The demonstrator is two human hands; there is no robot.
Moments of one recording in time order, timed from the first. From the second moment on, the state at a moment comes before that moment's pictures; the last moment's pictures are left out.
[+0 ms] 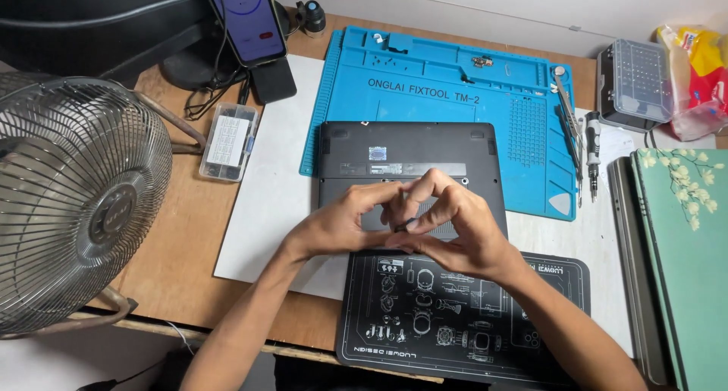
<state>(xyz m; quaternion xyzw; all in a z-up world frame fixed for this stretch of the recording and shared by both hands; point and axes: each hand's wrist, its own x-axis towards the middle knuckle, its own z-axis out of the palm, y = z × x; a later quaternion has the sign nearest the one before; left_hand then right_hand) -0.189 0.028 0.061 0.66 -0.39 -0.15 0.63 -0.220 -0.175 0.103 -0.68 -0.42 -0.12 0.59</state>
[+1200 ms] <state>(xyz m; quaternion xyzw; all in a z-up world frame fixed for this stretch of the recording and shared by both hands) -0.193 0.027 0.061 0.67 -0.41 -0.12 0.61 -0.219 -0.178 0.108 -0.66 -0.41 -0.05 0.63</state>
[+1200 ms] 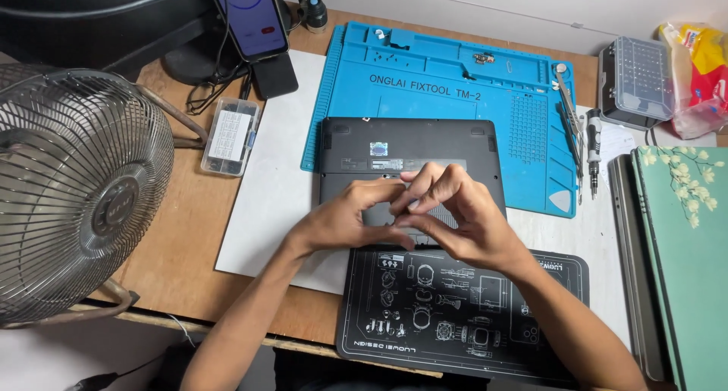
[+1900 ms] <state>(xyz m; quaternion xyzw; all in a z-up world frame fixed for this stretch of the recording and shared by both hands) -0.172 0.053 0.043 0.80 -0.37 -0.28 0.38 -0.230 -0.178 0.127 -0.65 -0.41 -0.03 0.64</state>
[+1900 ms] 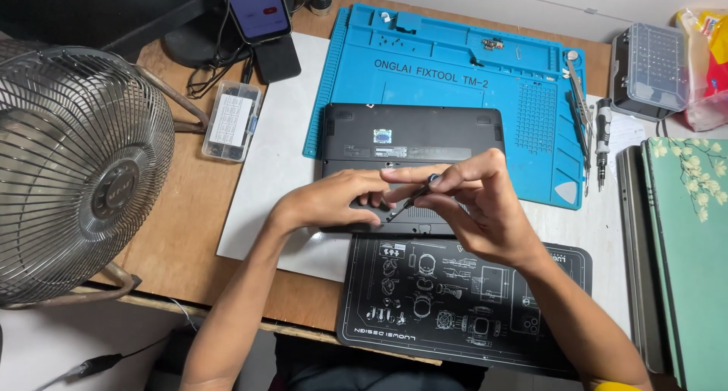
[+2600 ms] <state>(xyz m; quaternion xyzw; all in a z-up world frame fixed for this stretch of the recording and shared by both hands) -0.136 0.044 0.047 0.83 -0.27 -0.09 0.49 -0.205 -0.197 0.119 -0.69 -0.32 -0.17 0.63</state>
